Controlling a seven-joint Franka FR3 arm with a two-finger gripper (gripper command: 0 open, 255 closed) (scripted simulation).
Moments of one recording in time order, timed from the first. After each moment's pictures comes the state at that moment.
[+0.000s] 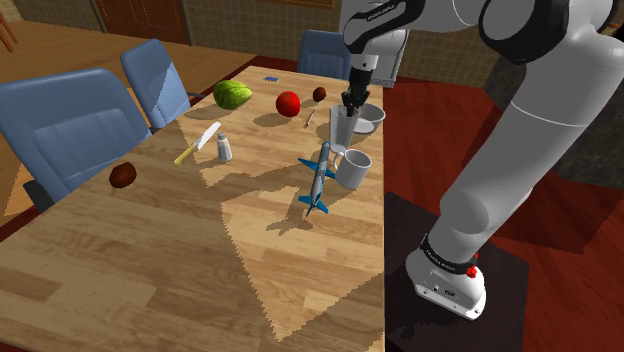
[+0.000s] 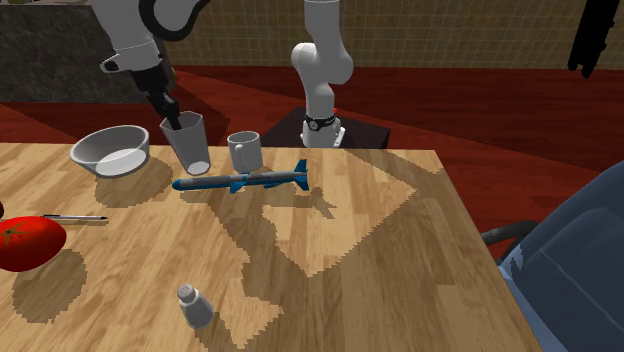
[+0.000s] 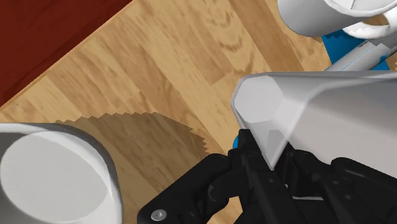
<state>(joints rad) -0.30 0.01 -0.20 -2.05 0.11 1.98 -0.34</state>
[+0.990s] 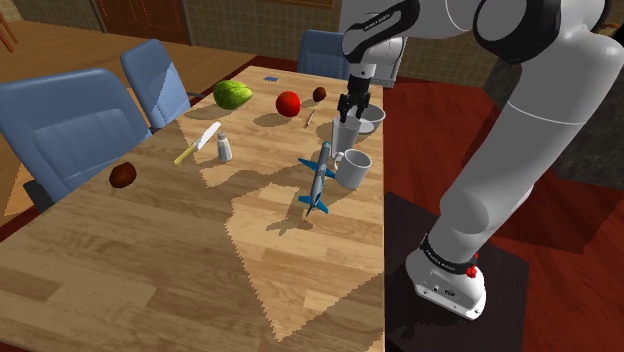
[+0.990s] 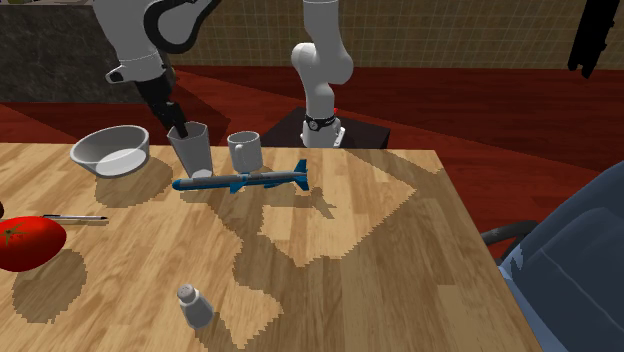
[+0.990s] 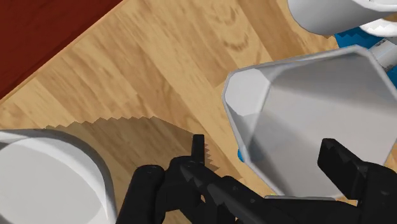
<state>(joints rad) -0.30 0.04 -0.20 -2.09 0.12 2.05 -0.35</state>
